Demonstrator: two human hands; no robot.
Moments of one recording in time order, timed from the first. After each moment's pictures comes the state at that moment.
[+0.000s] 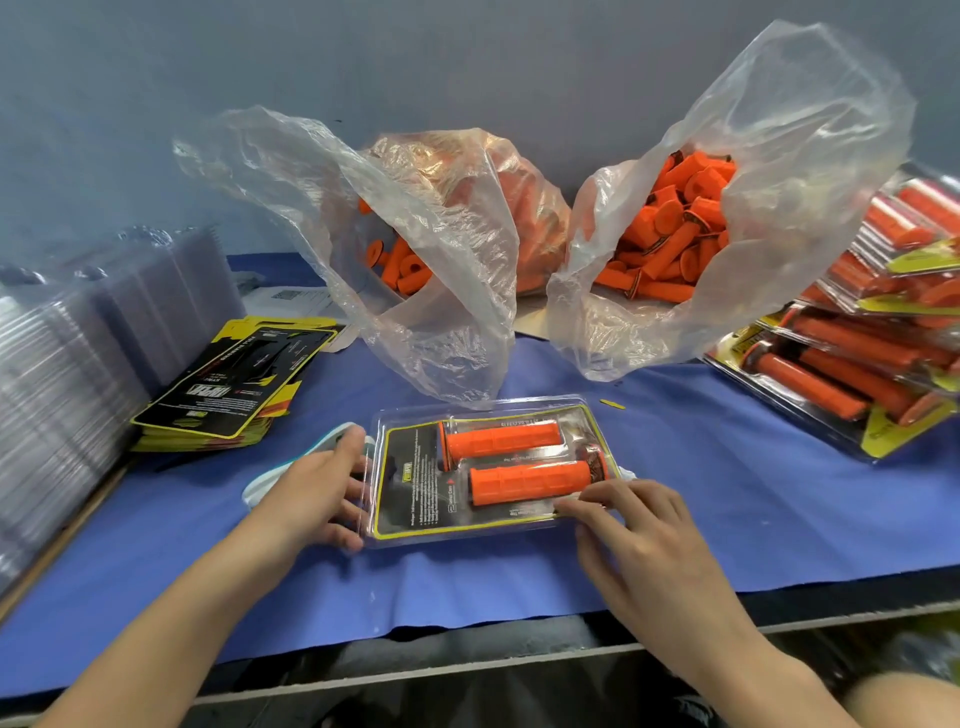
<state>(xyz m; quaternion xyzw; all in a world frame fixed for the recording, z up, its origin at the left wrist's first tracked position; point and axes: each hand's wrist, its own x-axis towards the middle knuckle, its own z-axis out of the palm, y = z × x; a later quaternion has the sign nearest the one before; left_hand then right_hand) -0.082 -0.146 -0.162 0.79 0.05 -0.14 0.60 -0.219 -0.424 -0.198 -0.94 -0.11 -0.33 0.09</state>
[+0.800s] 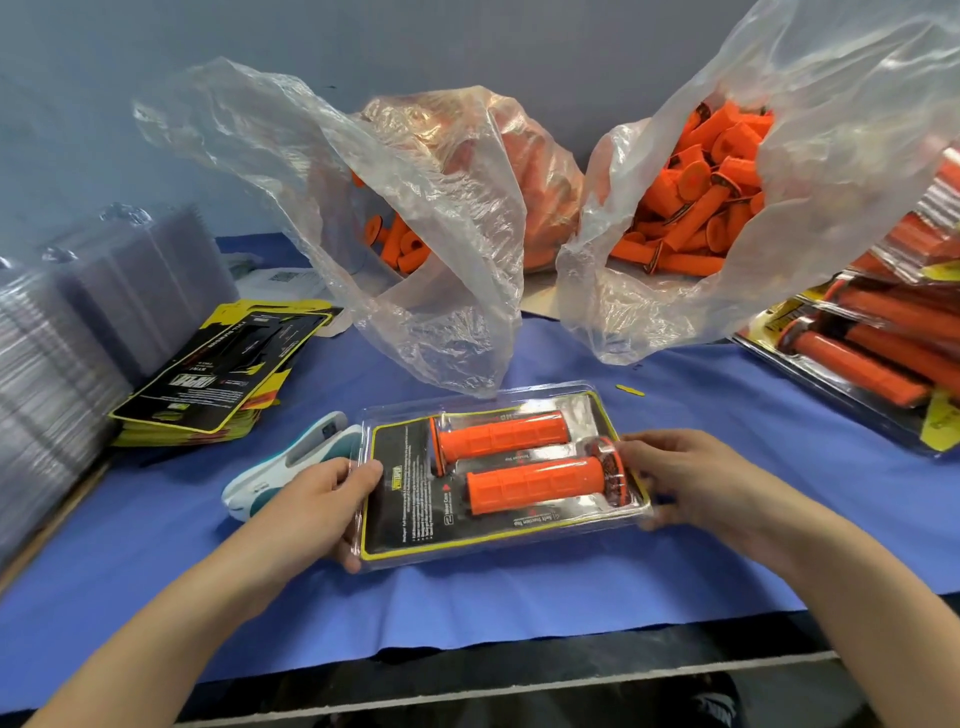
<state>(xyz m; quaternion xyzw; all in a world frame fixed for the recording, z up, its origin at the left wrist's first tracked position) -0.090 -0.149 -0.171 0.85 0.01 -0.16 0.49 -0.157 -0.470 -0.161 -0.74 0.14 0.09 0.65</state>
